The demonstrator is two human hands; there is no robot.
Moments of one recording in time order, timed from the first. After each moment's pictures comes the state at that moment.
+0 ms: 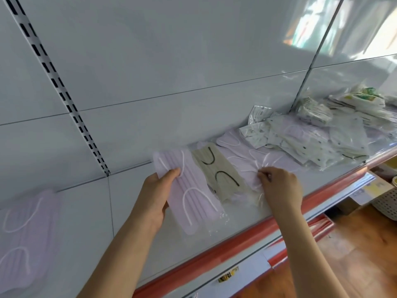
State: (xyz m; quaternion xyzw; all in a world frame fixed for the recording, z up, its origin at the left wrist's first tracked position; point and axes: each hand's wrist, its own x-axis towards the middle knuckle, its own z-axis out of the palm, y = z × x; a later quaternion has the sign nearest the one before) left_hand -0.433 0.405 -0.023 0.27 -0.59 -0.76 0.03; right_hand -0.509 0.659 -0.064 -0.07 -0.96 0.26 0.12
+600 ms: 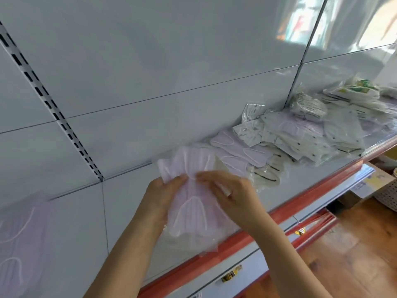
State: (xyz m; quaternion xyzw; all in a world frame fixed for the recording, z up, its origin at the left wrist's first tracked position) left_hand -0.438 0.422 -0.027 0.26 -0.65 -0.71 -0.01; right_hand -0.471 0.601 -0.048 0.34 -0.81 0.46 0.15
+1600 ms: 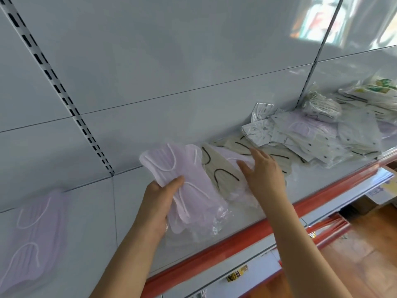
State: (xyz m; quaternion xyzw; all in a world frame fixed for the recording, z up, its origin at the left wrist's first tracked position) left_hand -0.420 0.415 -0.032 0.27 -0.61 -0.75 0.05; right_hand -0.521 0.629 -0.051 0.03 -0.95 0.28 0.10
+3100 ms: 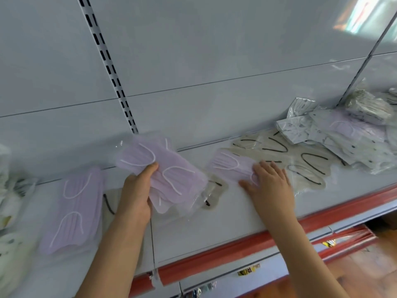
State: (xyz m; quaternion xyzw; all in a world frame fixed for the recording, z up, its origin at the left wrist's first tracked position) left_hand -0.395 0.325 -0.040 0.37 -0.52 -0.74 0.19; right_hand -0.474 0.576 -0.074 0.11 -0.97 0.21 0.07
